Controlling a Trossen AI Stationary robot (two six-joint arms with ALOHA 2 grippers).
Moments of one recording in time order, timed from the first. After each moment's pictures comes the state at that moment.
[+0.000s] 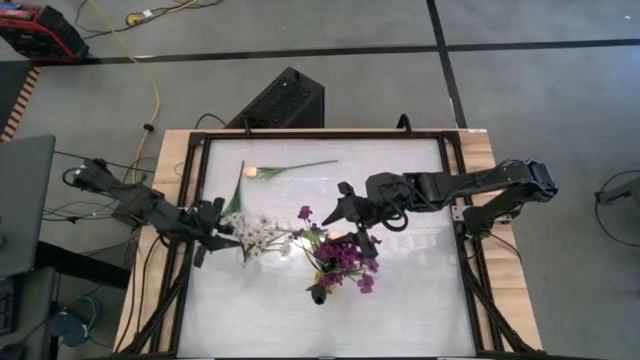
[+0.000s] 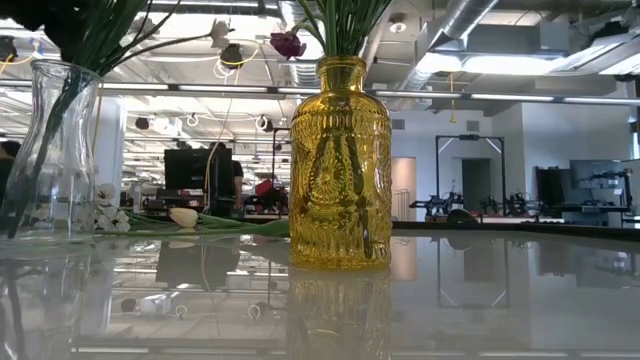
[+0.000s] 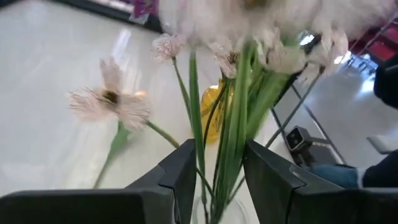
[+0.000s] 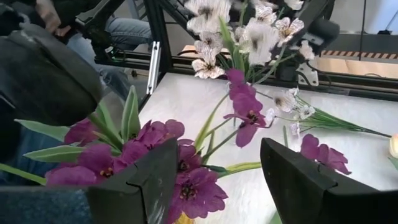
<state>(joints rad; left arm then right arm) -0.49 0.41 0.45 -0.32 -0.30 -0.46 0.13 1.44 1.30 -0.26 -0.19 0.00</state>
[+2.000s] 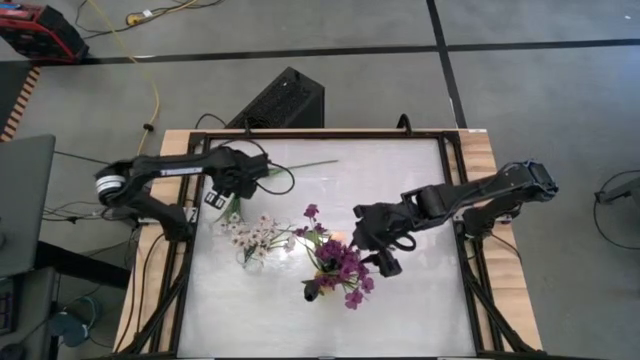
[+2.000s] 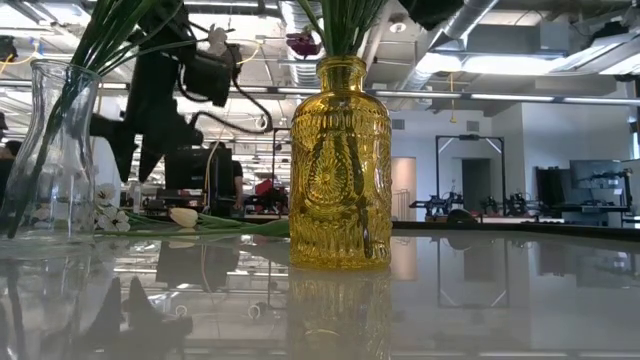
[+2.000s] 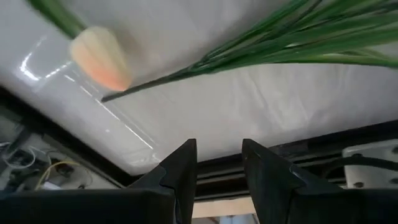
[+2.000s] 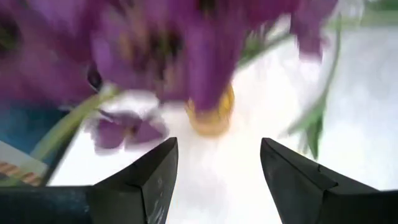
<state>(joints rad) 0.45 1.44 0.93 -1.14 -0.42 0.91 0.25 1.44 1.30 -0.68 -0.13 -0.03</state>
